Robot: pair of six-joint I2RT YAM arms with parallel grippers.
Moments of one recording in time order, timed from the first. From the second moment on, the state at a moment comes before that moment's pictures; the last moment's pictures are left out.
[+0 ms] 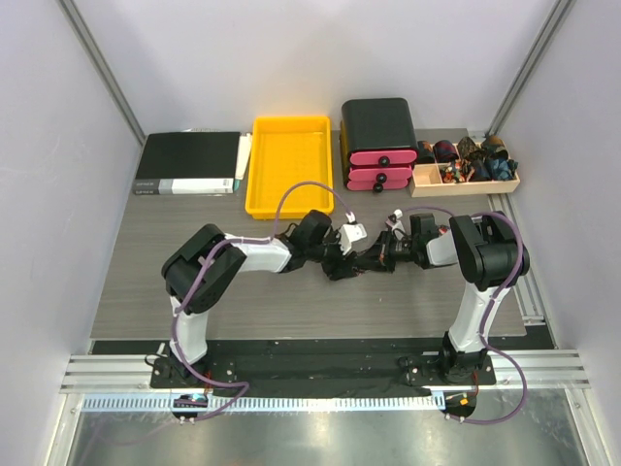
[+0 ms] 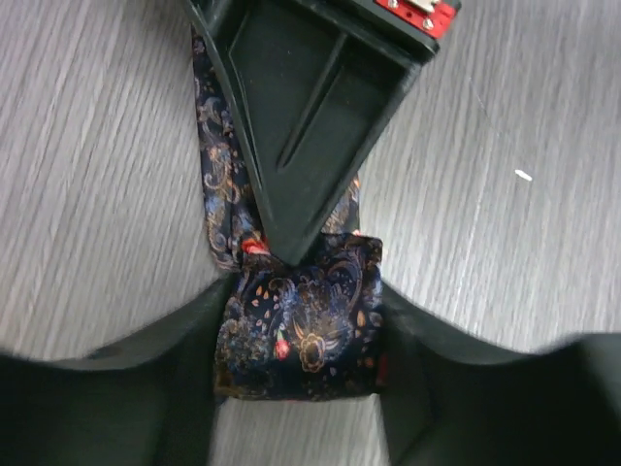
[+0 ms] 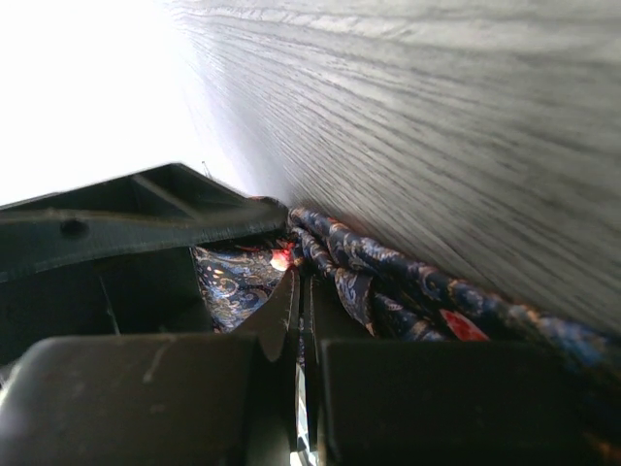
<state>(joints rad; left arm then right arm) -0.80 1.94 1.01 0.26 0.50 0.21 0.13 1.91 0.64 0.41 -0.99 0.78</state>
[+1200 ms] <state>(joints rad) -0.84 2.02 1.40 -0.50 0.37 0.56 0.13 1.74 0.65 0.12 -1.03 0.70</state>
